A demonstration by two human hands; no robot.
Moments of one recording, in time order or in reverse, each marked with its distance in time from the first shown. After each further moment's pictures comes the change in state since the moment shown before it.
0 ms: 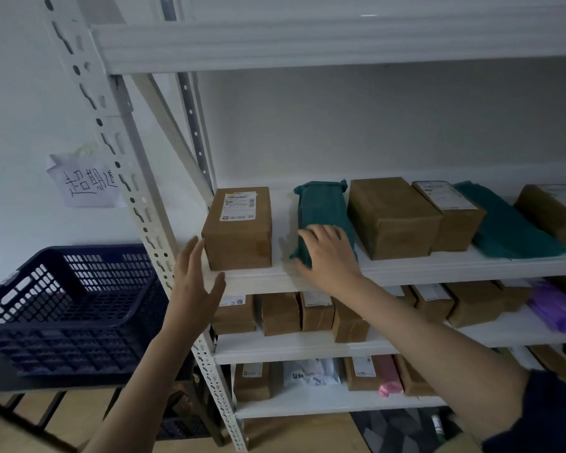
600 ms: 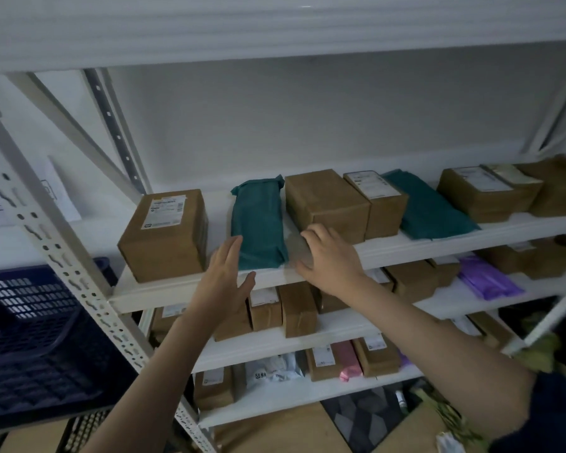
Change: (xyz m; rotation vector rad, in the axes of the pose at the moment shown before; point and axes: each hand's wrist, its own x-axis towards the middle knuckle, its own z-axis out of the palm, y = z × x) left_hand 0.020 0.116 0.108 0.046 -0.305 0.214; right_hand -0.068 0.114 -0.023 0.037 -0.018 0.130
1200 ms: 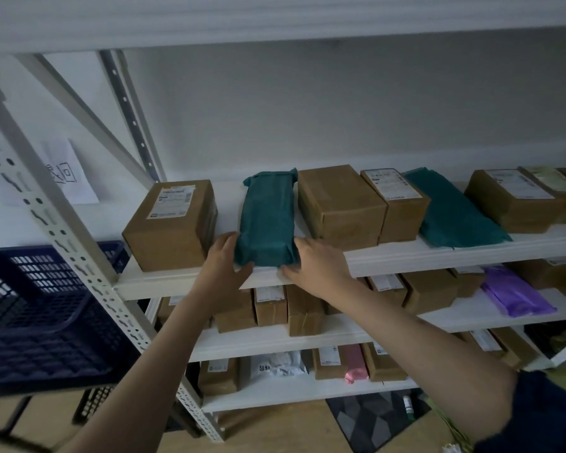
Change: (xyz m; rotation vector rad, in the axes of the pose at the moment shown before) left_hand 0.027 -0.014 0.008 -0.086 -0.057 -0.286; right_hand 0.022 -0.015 0.028 0.145 -0.083 -0.026
